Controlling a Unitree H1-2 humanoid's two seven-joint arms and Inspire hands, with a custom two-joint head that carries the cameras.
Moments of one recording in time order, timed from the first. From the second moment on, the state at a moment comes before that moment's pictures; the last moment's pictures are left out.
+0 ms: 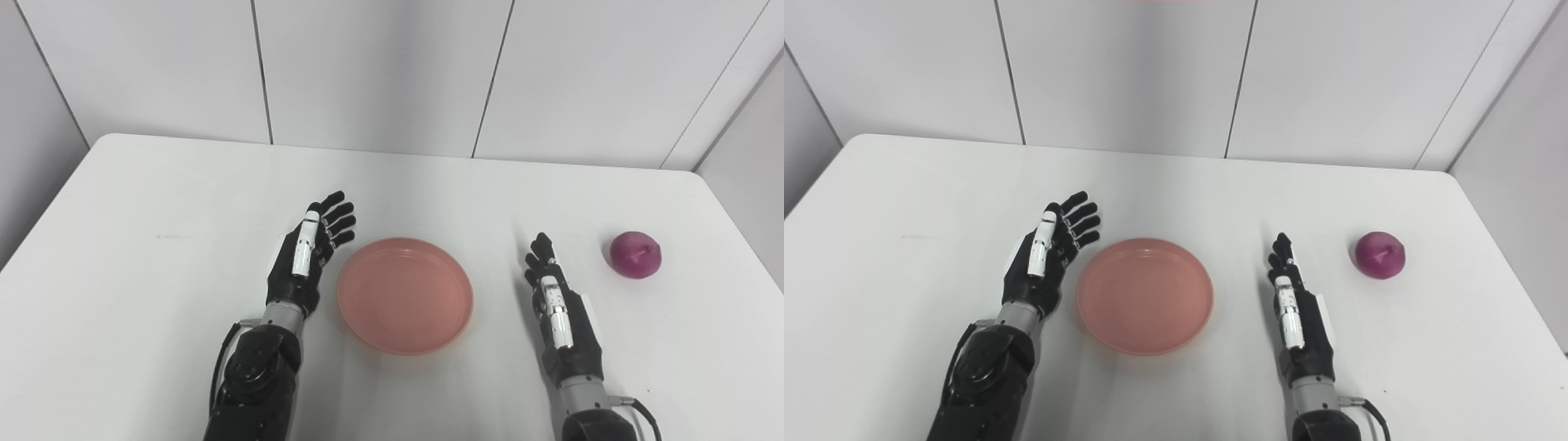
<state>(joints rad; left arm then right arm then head) -0.23 -0.11 0.00 0.15 -0.17 0.08 -0.04 0.01 -0.07 -0.01 -0.15 0.05 0.05 0.03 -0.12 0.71</state>
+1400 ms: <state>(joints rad) -0.23 -0.11 0.01 0.16 -0.17 0.06 -0.07 -0.13 -0.23 -0.12 -0.25 -0.03 0.20 0.01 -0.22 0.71</state>
